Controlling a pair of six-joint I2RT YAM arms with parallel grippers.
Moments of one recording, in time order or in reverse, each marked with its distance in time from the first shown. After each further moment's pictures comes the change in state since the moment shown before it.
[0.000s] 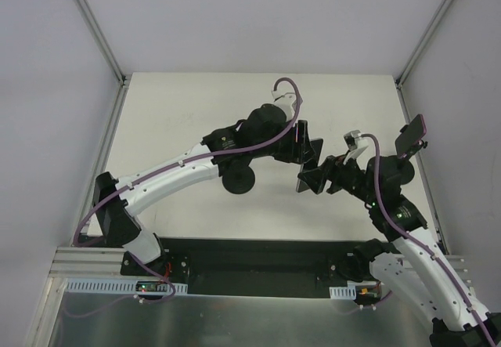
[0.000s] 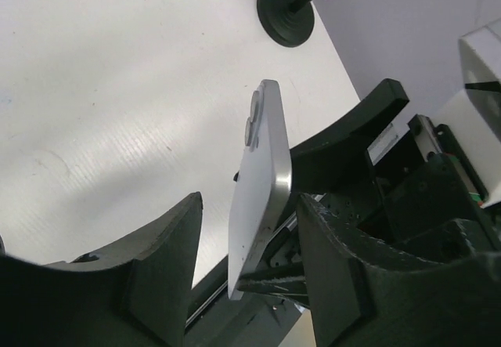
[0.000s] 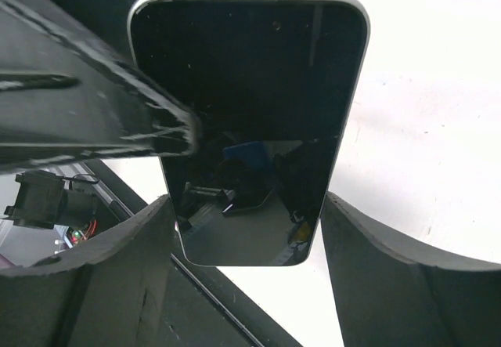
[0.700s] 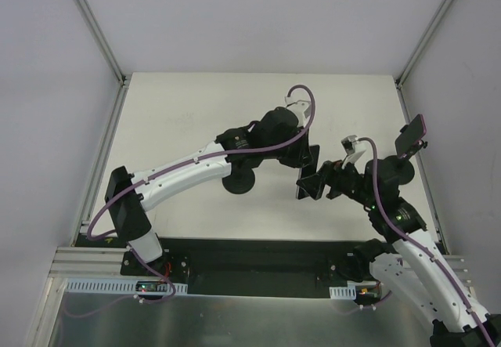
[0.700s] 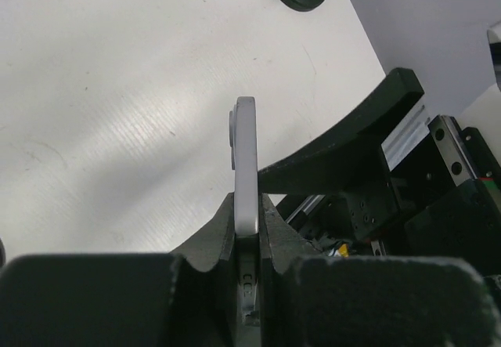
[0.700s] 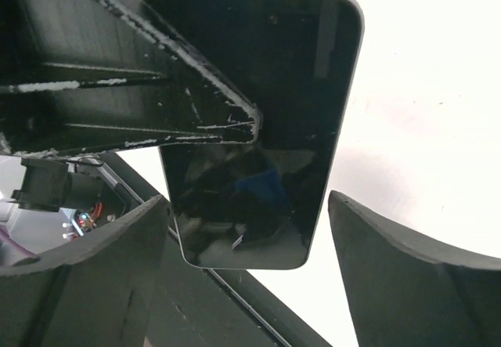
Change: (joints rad) left arm -0.016 0.103 0.053 -0.040 0.036 0.022; right arm 0.001 -0.026 -0.029 -0.048 -0.019 0.014
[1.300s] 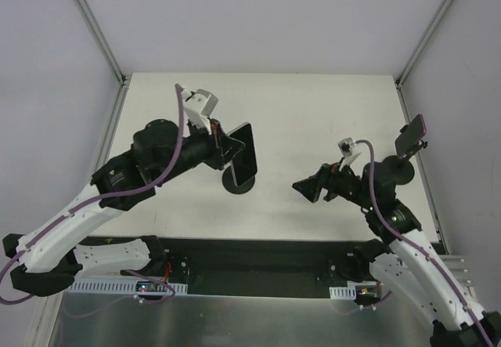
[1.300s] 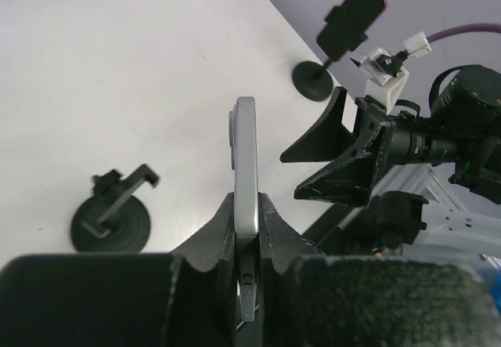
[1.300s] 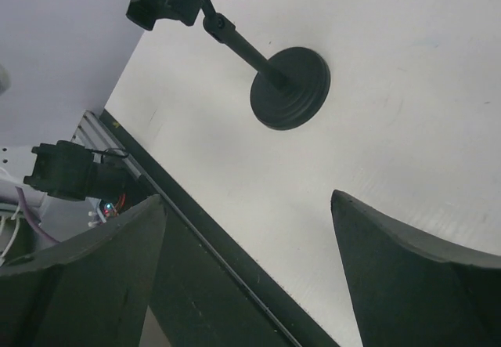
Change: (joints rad) left arm 0.068 -0.655 -0.254 -0.078 -0.131 0.201; right arm 0.002 -0.079 -0.106 0.103 -0.068 0.063
